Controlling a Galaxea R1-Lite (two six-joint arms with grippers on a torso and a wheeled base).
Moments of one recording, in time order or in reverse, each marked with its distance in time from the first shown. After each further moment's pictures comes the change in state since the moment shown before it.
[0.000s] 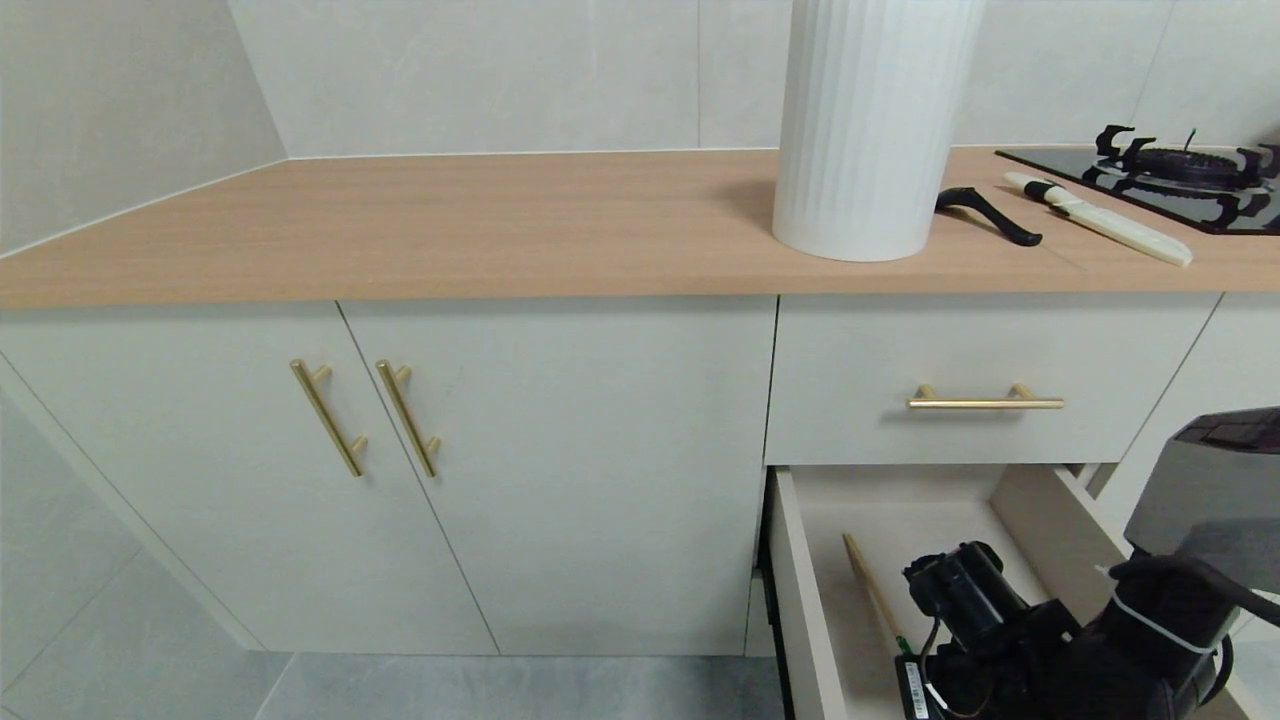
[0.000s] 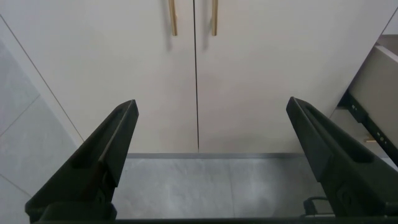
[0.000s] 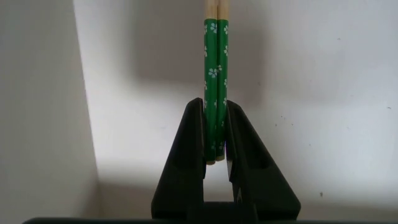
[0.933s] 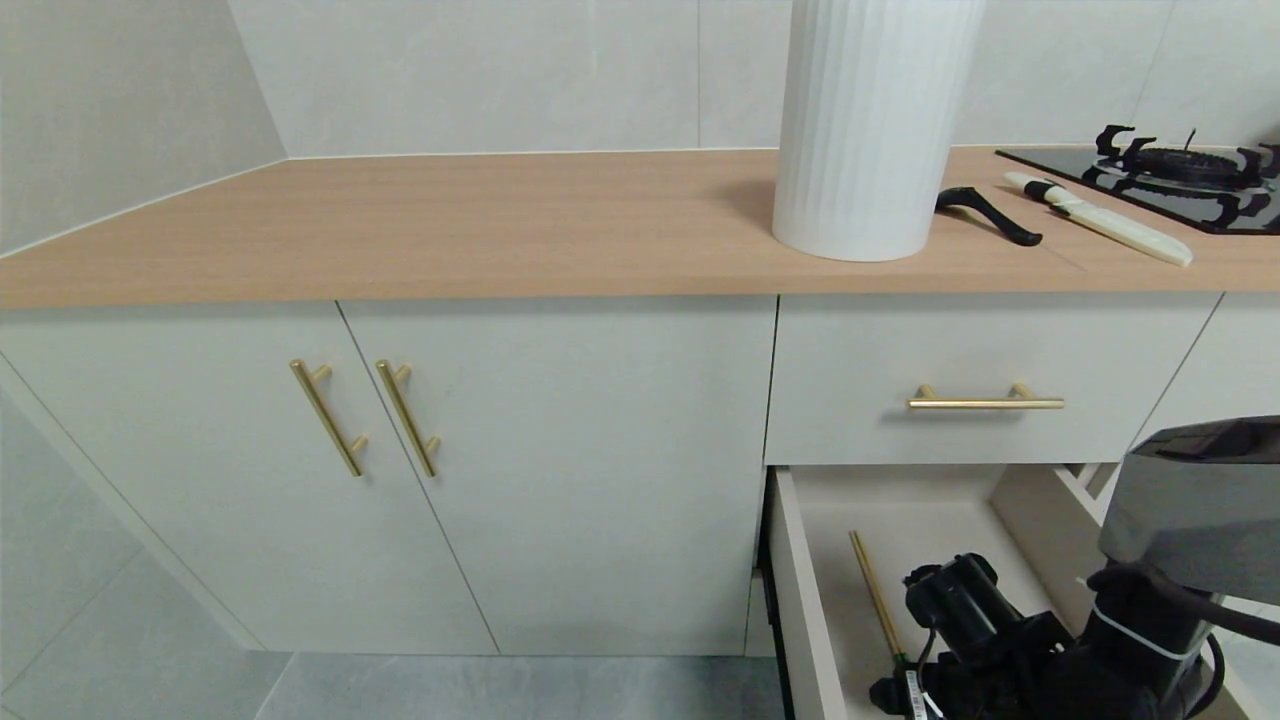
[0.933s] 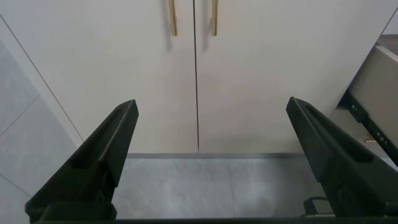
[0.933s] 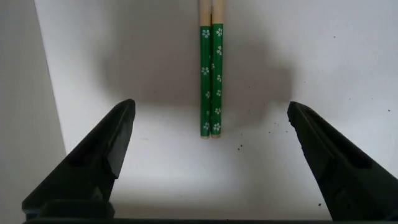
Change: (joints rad) left arm 0.000 0.000 0.000 0.000 0.000 0.000; right arm -0.001 0.047 0.016 -0.055 -0.045 0.000
